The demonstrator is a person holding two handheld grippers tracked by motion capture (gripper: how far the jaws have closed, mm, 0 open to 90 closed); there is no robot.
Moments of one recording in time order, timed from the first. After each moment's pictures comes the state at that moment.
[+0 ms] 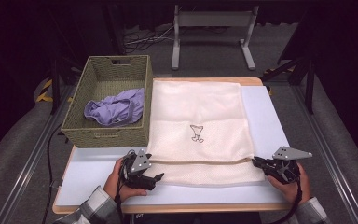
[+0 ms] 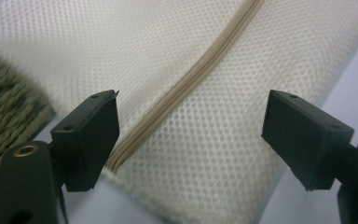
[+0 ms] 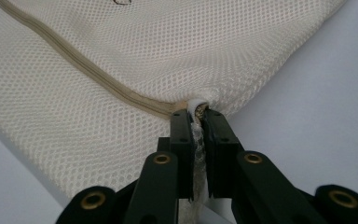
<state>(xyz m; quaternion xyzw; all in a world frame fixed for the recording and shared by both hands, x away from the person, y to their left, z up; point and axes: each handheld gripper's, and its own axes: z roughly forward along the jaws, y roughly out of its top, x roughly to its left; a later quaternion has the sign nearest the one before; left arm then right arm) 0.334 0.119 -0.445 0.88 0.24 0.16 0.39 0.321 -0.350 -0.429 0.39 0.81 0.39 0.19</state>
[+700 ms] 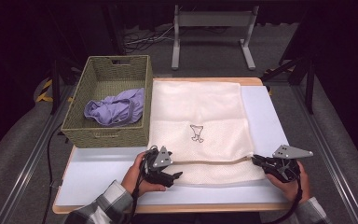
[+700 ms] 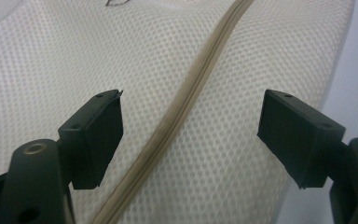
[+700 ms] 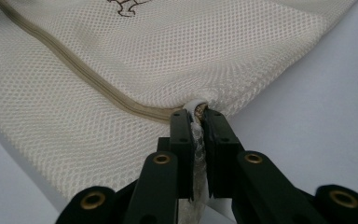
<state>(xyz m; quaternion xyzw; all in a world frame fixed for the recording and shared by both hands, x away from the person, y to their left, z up) 0.348 0.060 -0.438 0.90 0.18 0.13 0.39 0.322 -0.348 -0.423 0.38 0.81 0.40 0.20</state>
